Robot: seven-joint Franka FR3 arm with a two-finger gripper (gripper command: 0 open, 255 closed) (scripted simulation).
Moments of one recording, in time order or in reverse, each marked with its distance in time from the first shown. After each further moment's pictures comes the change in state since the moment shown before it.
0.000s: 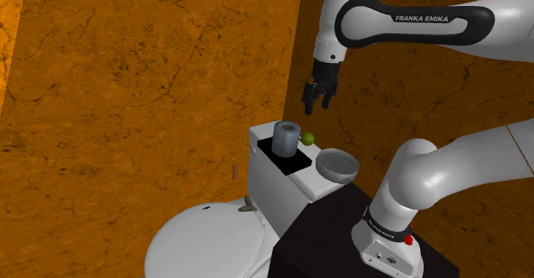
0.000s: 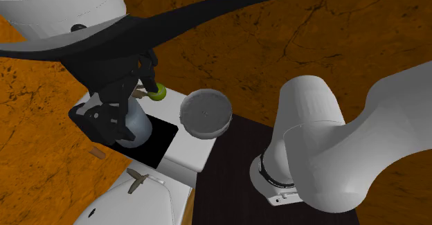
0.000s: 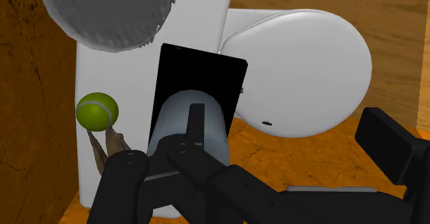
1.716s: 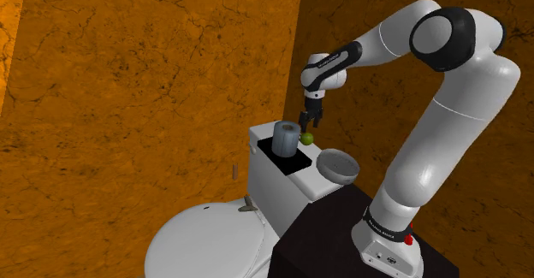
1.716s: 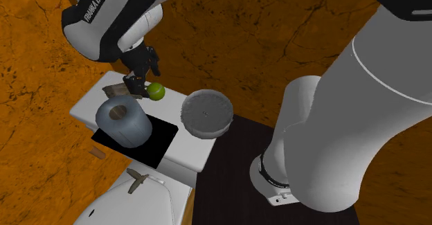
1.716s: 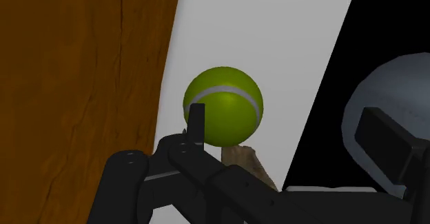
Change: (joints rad) arm -0.112 0.705 -0.369 0.083 -0.046 0.525 -0.469
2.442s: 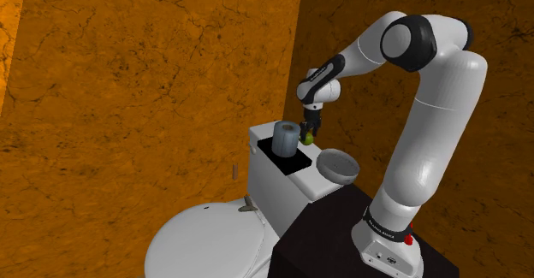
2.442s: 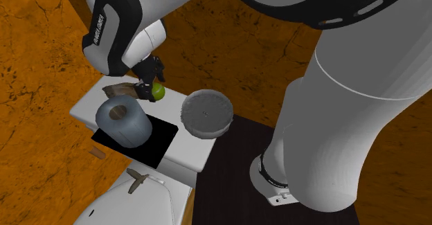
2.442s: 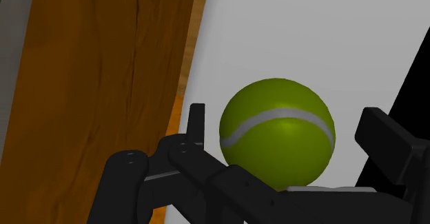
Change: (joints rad) arm -0.024 0.178 -0.020 0.013 0.077 0.140 -0.101
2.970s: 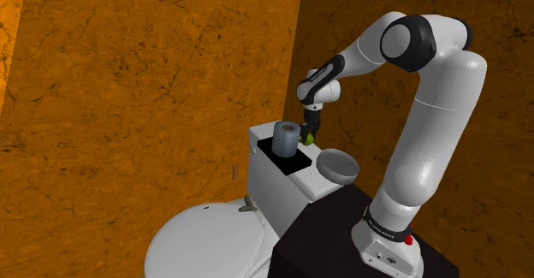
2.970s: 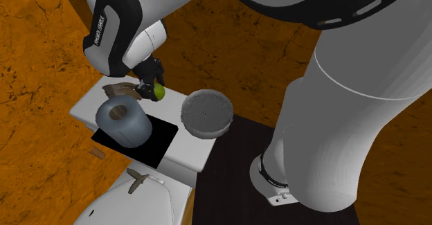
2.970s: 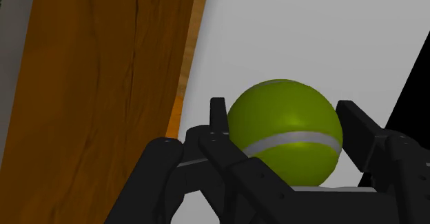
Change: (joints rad) arm 0.000 0.002 0.000 -0.004 0.002 0.006 -0.002
